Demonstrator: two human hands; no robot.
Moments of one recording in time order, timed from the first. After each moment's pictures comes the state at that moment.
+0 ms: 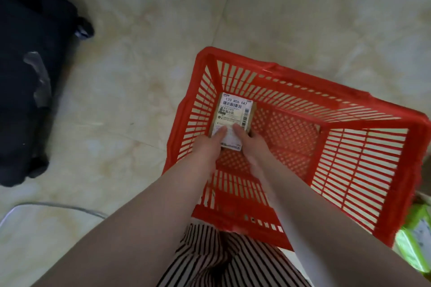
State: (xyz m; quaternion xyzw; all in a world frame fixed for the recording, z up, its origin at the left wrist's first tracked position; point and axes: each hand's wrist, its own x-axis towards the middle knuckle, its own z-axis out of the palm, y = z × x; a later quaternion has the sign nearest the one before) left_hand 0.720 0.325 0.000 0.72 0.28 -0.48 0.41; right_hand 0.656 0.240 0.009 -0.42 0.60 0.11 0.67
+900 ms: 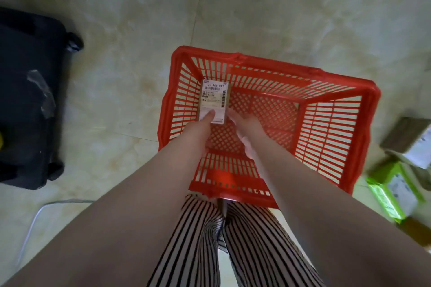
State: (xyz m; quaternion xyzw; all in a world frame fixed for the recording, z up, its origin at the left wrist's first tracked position) left_hand 0.722 0.297 0.076 0.75 0.28 -0.53 0.29; right_hand 0.642 0.214 0.085 -0.41 0.62 0.15 0.65
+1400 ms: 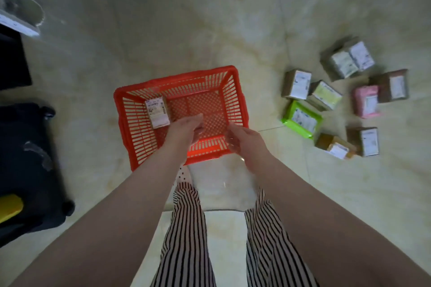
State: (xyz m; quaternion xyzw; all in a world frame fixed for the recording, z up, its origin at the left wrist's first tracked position) left_hand 0.587 0.231 0.332 0.73 0.06 -0.60 0.33; right_hand 0.436 0.196 0.314 -0.21 0.67 -0.09 0.70
